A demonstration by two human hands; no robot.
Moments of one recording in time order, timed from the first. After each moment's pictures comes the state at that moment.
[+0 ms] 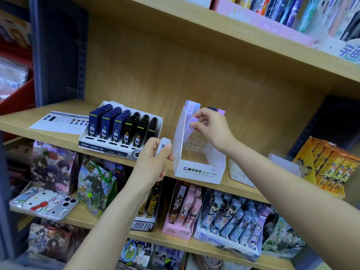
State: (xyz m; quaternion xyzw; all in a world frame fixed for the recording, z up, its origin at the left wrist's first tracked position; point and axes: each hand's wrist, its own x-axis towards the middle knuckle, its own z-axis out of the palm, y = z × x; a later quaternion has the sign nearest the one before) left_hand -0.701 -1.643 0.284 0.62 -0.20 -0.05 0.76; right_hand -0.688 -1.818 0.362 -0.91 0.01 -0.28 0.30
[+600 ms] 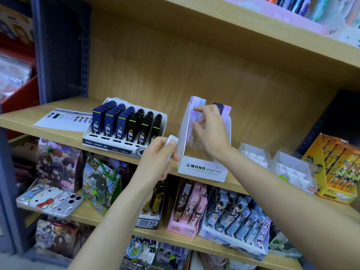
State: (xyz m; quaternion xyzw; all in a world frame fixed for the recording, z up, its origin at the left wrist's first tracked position) left_hand -0.695 -1.642 0.281 0.59 -0.19 -0.10 0.78; right_hand -0.673 -1.810 0.333 -0.91 0.01 -0.36 0.20
